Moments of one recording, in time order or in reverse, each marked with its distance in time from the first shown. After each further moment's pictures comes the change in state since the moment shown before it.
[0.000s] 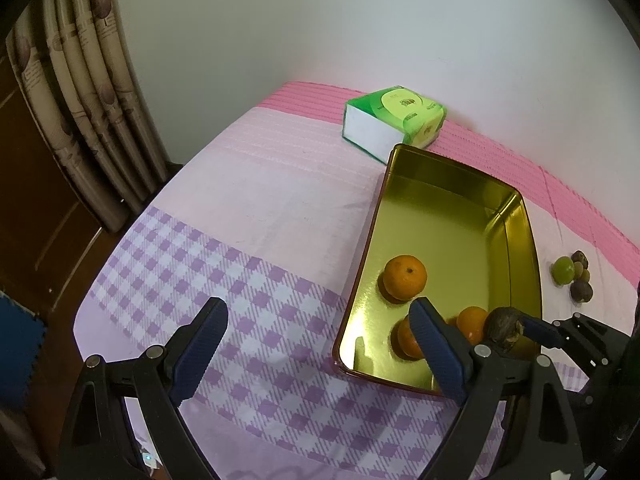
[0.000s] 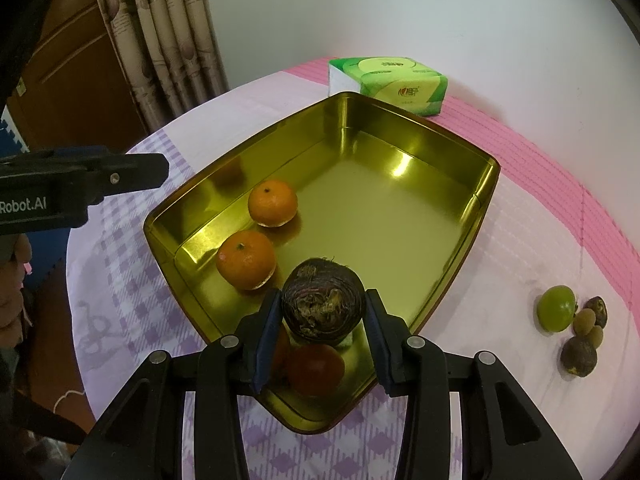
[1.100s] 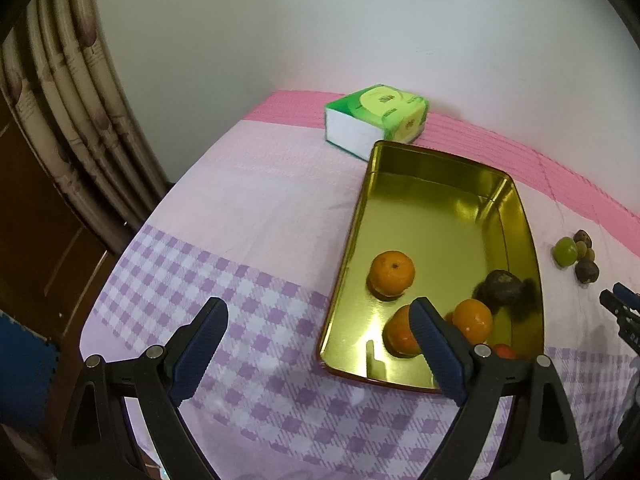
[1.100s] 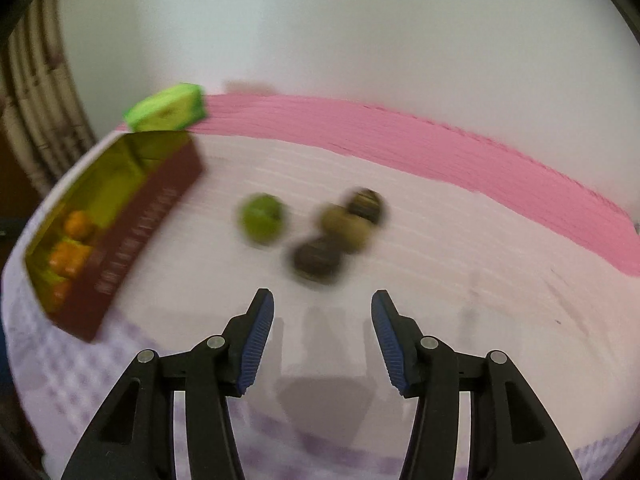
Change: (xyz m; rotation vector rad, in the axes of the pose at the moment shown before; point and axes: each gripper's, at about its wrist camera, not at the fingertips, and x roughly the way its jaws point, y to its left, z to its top) left arm -0.002 -0.022 -0.005 0.097 -0.037 0.018; right arm -0.068 -0.190 -0.105 0.374 -0.055 -0.323
